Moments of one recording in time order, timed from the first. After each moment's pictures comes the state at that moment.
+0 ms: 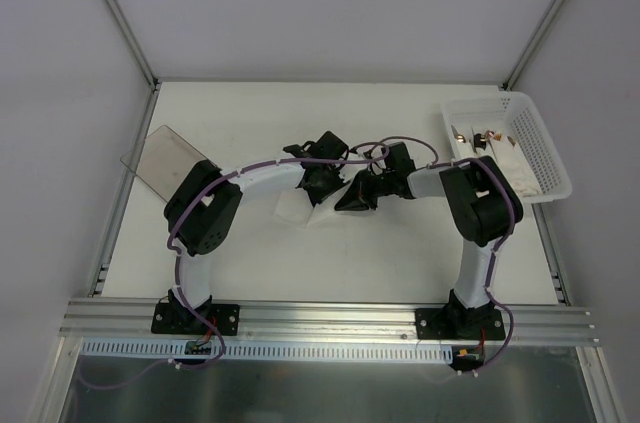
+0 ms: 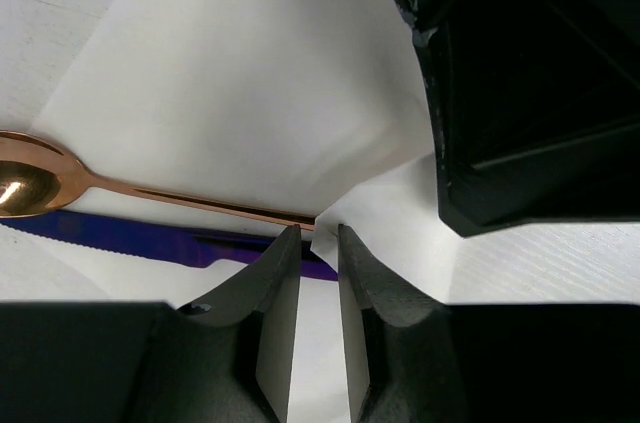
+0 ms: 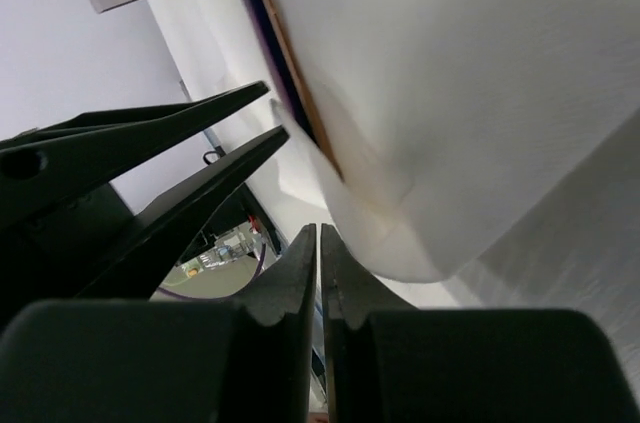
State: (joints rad) left arm -0.76 1.95 1.37 -0.51 0.04 0.30; right arm 0.41 1.94 0.93 0.09 -0.87 0.86
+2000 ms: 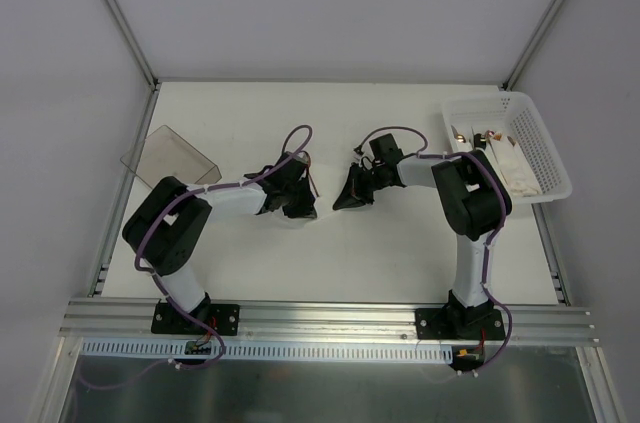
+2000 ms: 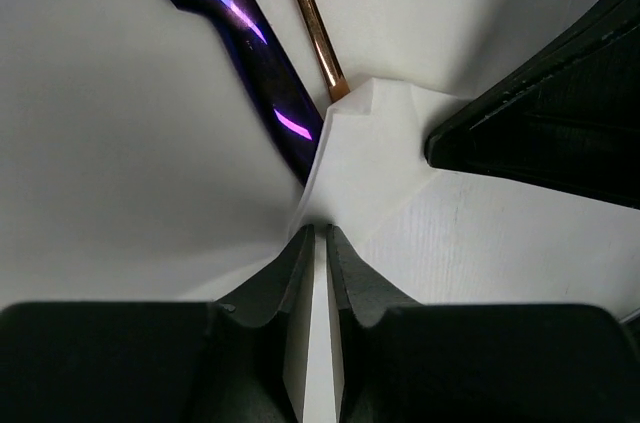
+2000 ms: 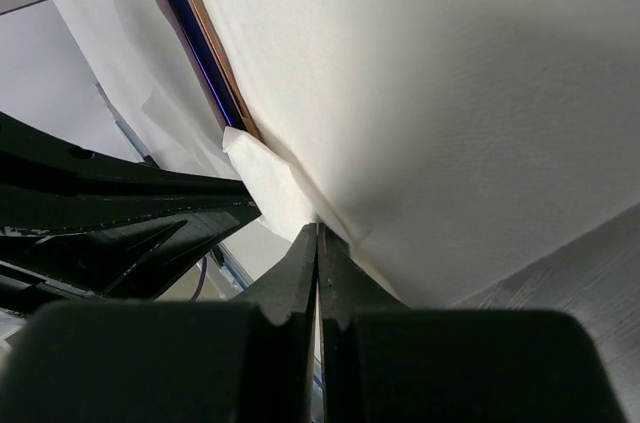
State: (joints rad) left arm -0.66 1.70 0.88 -0.14 0.13 -0.74; right arm 0.45 2.02 1.12 -0.18 -0.75 0.66
